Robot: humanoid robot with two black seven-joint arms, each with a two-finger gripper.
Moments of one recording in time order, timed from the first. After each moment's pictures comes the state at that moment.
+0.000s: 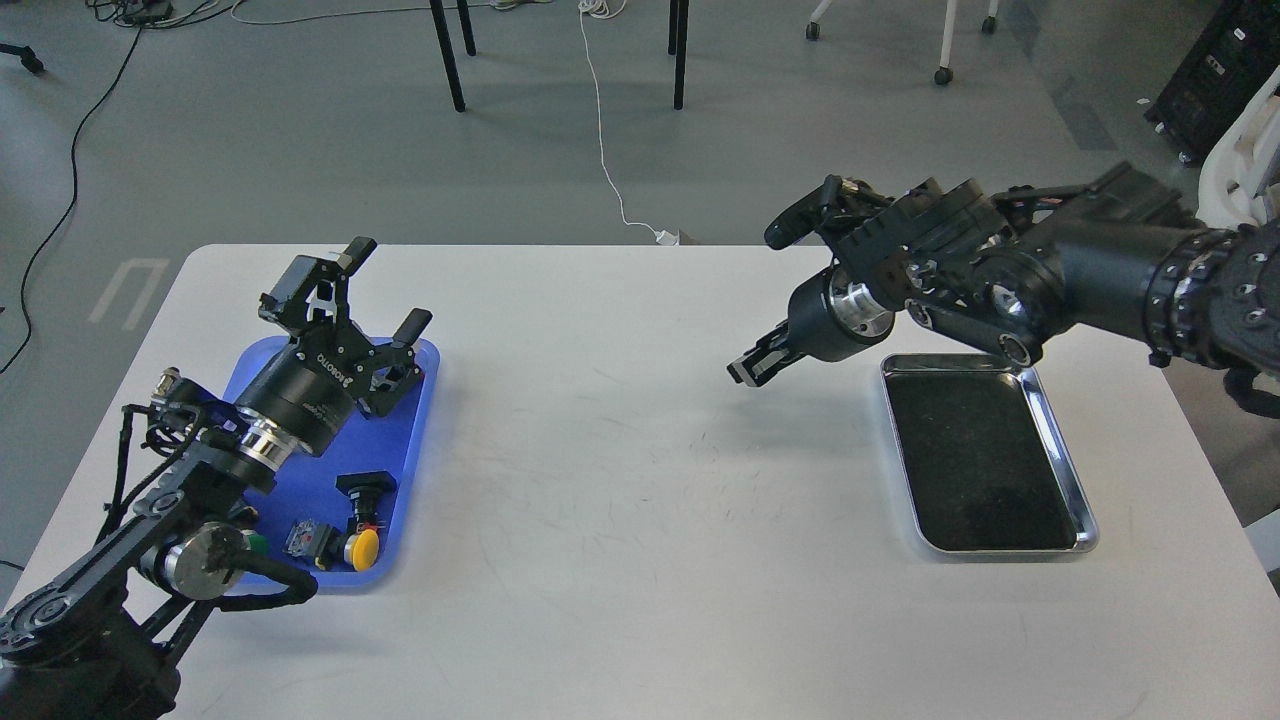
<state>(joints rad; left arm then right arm) -0.21 0.36 -1.11 -1.19 0.62 -0.37 -0.38 1.49 -0.04 -0.72 0.69 -1.08 0.43 0.49</state>
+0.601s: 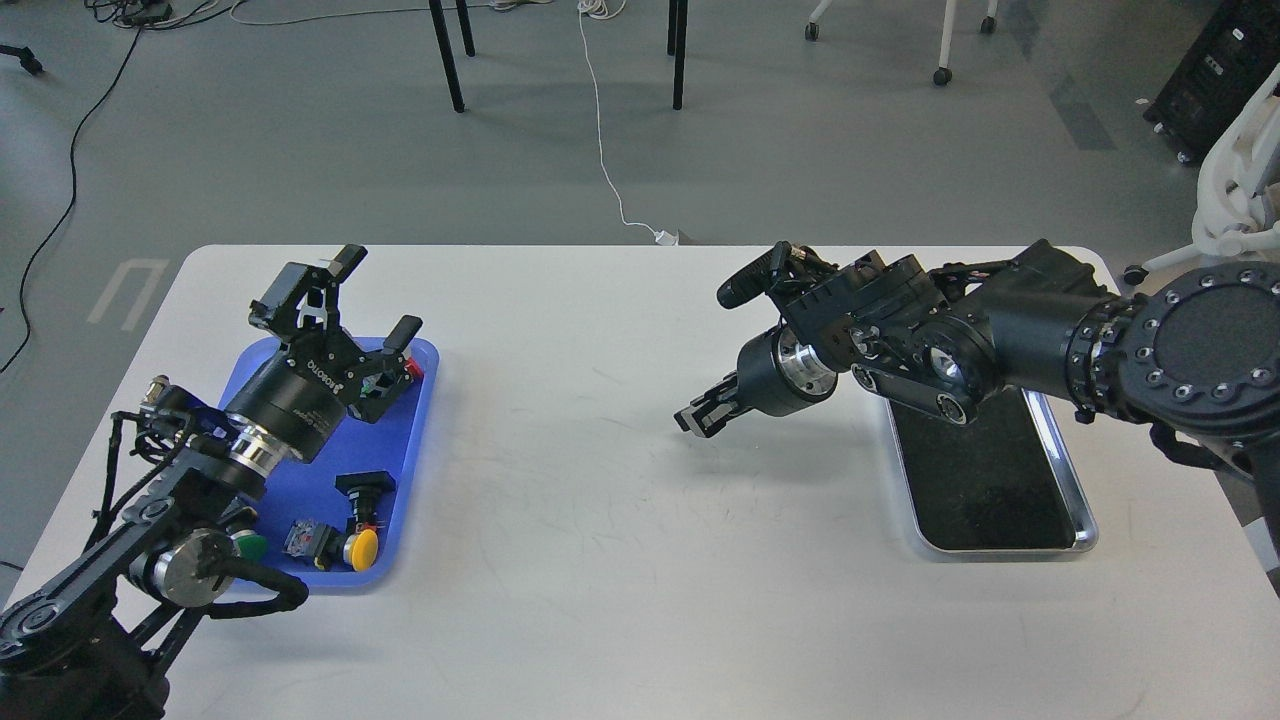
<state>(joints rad) -0.20 0.37 -1.11 -1.19 0.62 -0.37 -0.38 1.38 0.00 -0.72 0.68 -1.03 0.34 0.49</state>
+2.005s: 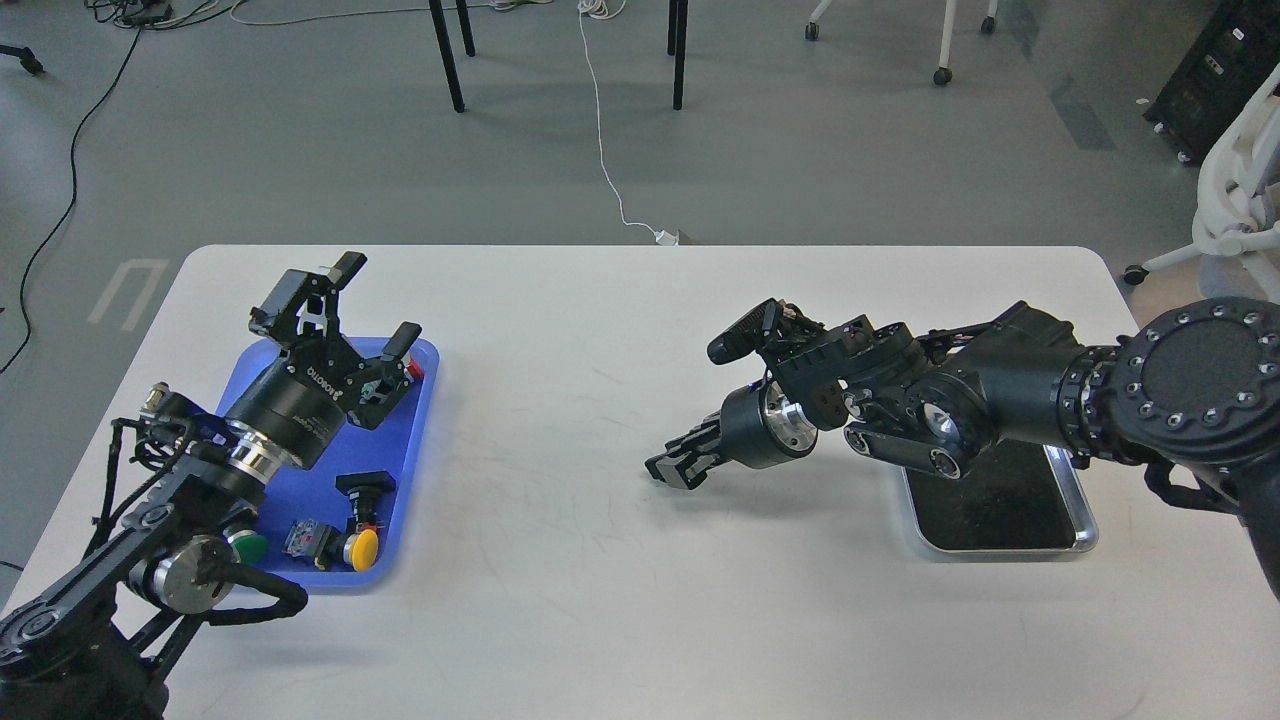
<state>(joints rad) -0.18 0.37 -1.11 -1.19 0.62 -0.37 -0.38 1.31 0.00 -0.72 0.75 -1.03 0.16 0.49</state>
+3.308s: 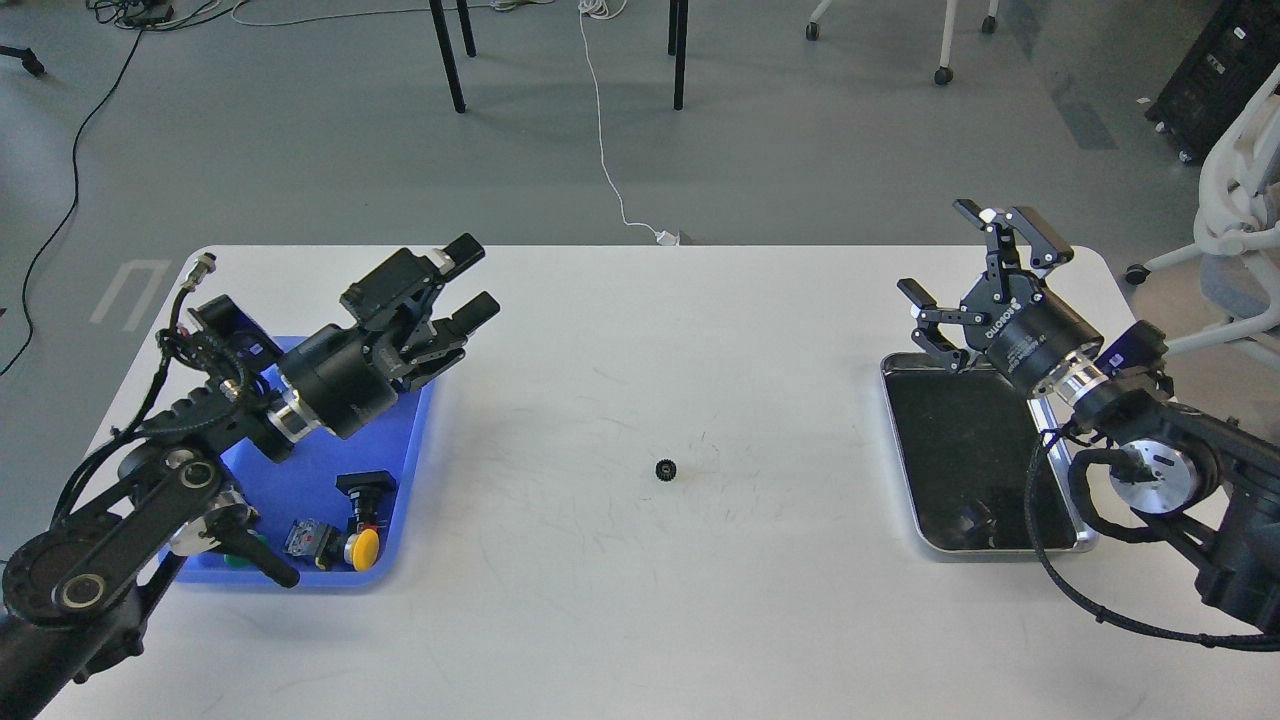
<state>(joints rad) -0.37 0.40 -1.00 -1.28 1.25 -0.49 -0.49 0.61 -0.54 0.45 0.85 -0.03 0.49 0.49</state>
